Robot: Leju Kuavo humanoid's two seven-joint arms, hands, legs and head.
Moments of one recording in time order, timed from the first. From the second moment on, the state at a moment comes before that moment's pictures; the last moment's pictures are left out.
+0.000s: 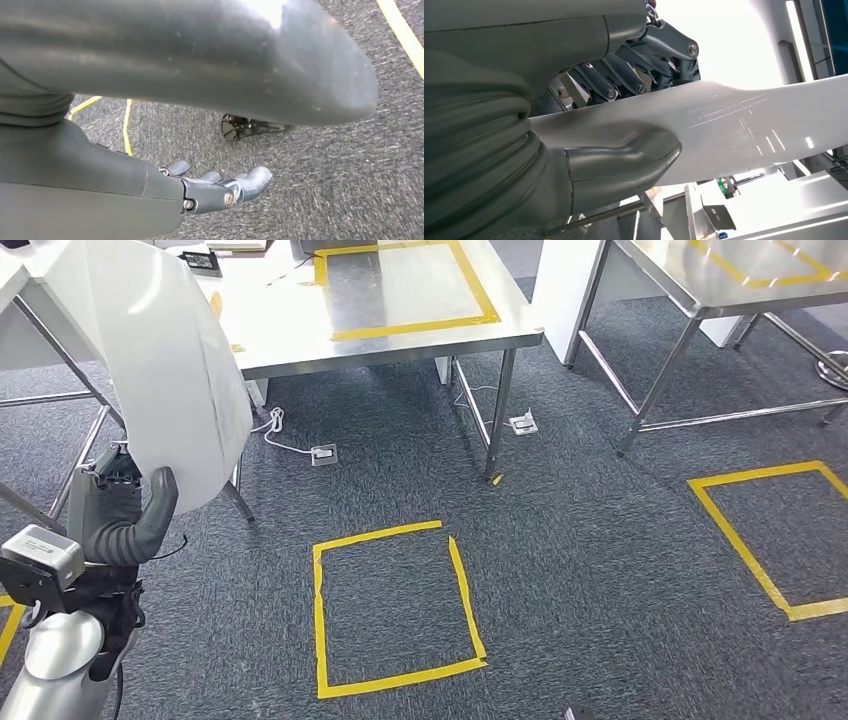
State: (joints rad) left arm -0.35 0.25 -0.38 -1.66 0.13 0.04 -0.45; right arm -0.01 0.06 -0.04 -0.17 -0.26 0.05 -0.04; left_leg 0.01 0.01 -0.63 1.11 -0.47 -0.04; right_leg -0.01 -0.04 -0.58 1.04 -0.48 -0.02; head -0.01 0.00
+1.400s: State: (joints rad) left arm -0.37 0.21 -0.40 -1.67 0.10 0.04 -0.44; right arm -0.01 0.06 -0.06 -0.17 -0.27 0.06 -0.05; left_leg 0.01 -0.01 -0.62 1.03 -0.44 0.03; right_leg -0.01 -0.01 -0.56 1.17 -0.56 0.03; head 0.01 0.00
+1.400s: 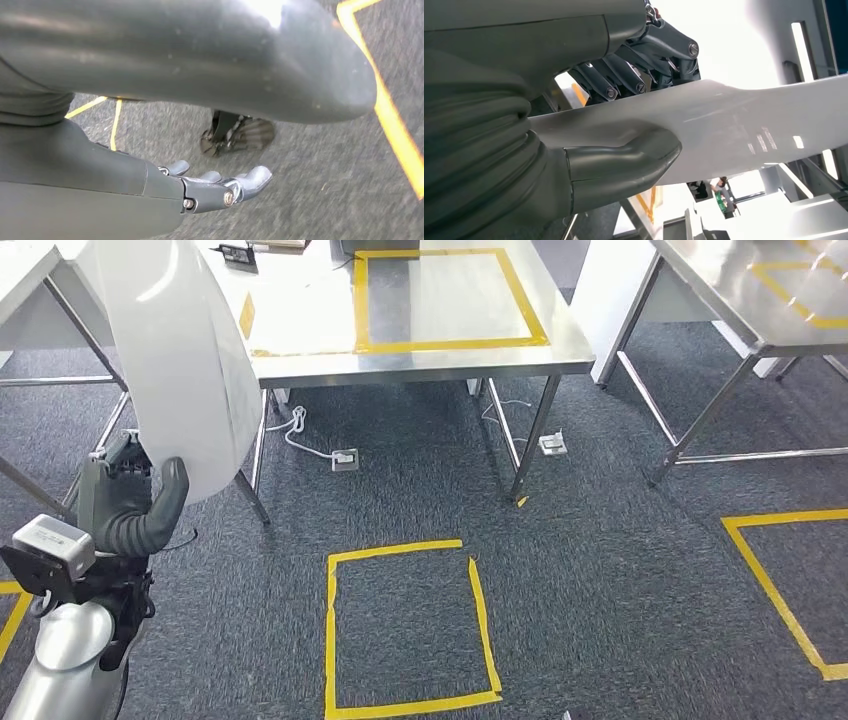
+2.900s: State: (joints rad) left arm -0.45 0.22 -0.41 -1.60 0.09 0.02 -0.42; right arm 0.01 0.07 -0.06 -0.17 -0.28 0.05 -0.05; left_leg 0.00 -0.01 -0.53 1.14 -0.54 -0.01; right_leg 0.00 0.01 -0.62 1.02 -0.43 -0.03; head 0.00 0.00
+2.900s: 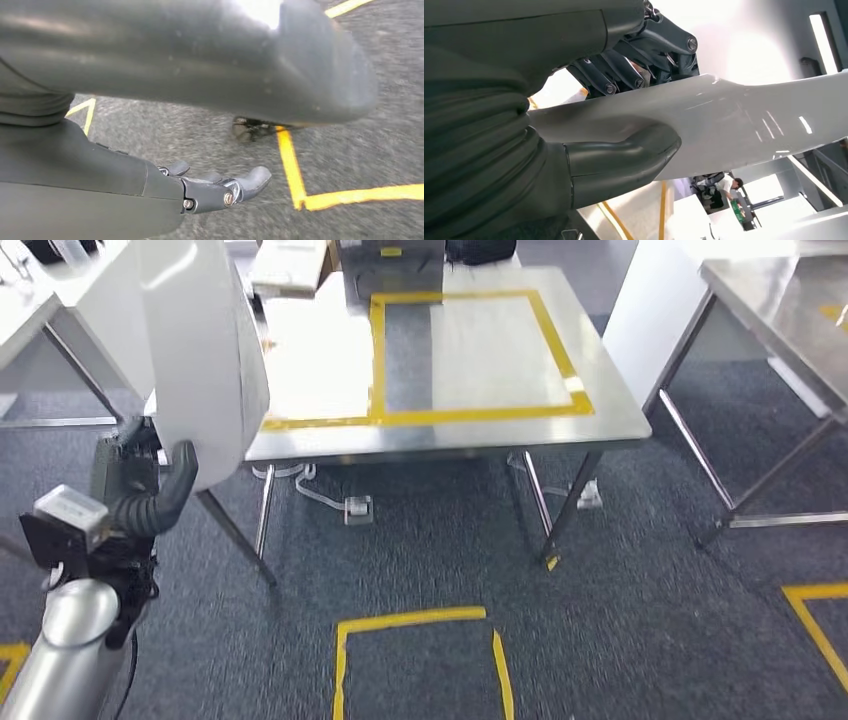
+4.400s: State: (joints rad) left arm -0.74 0.33 -0.30 -1.23 0.04 -0.10 -0.44; right arm -0.02 0.08 -0.05 -0.17 -0.26 0.06 -0.01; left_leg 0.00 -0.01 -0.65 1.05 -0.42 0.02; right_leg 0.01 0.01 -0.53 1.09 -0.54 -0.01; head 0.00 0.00
